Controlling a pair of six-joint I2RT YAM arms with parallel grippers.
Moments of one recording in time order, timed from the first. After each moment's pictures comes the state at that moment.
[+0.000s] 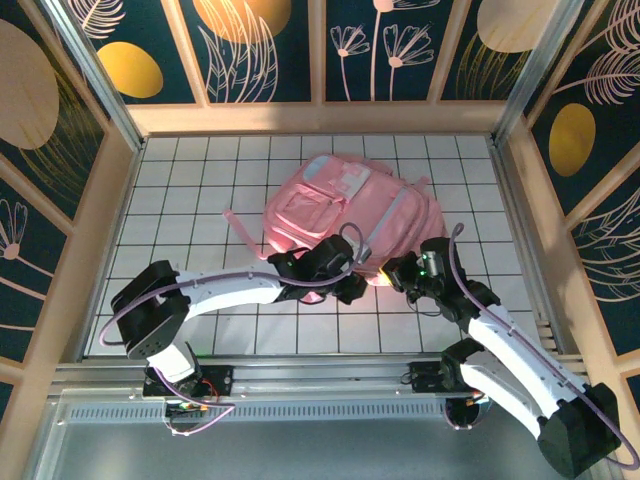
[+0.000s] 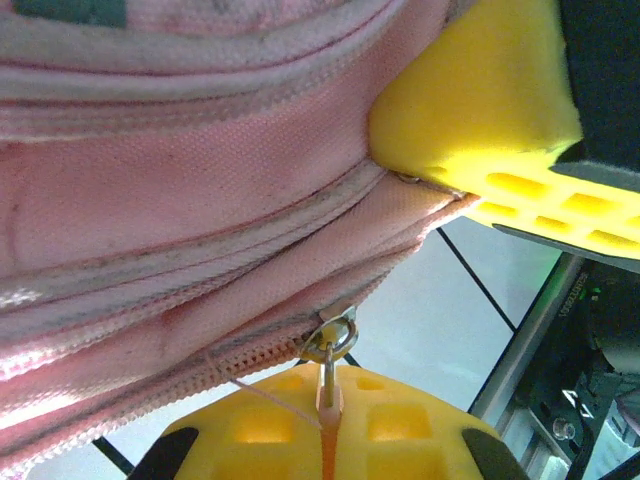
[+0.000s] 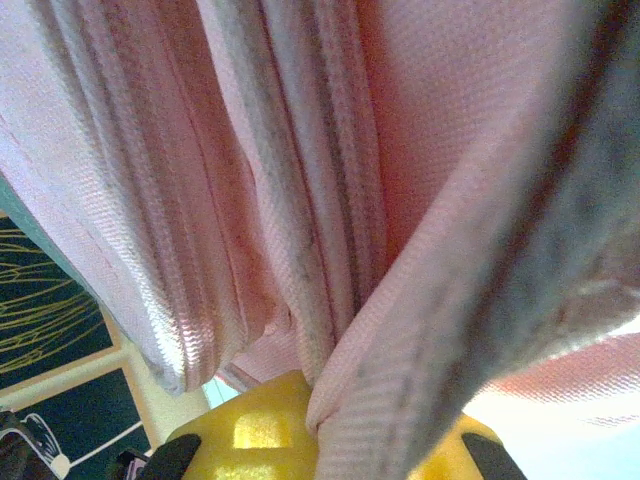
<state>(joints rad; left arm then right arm) -1.07 1.64 1.03 -0.18 0.18 -0.54 0.49 0.78 0.47 -0.36 -0.27 1.33</state>
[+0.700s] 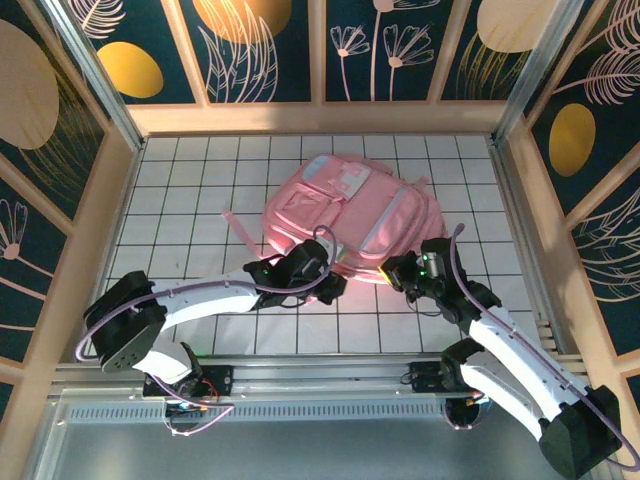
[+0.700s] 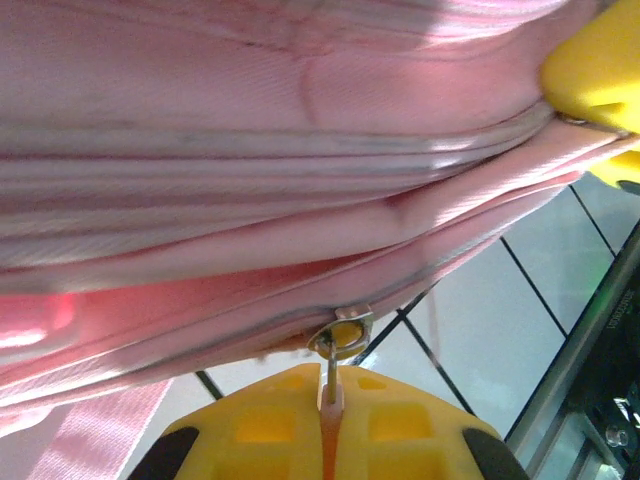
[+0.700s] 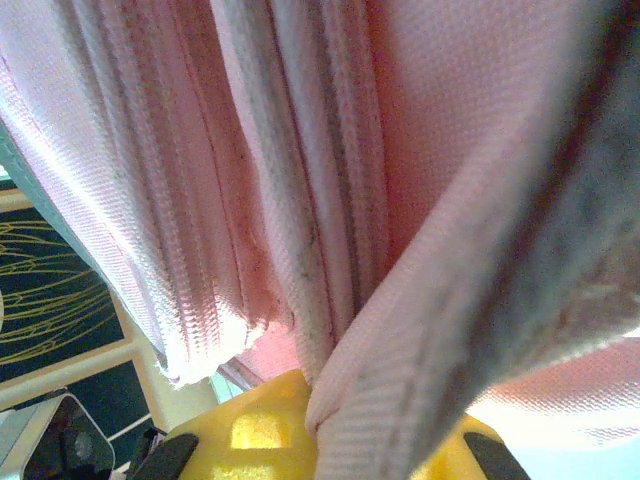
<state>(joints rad) -1.00 1.49 0.83 -0.08 0.13 -0.56 0.50 0.76 0.47 -0.35 -0.26 1.33</state>
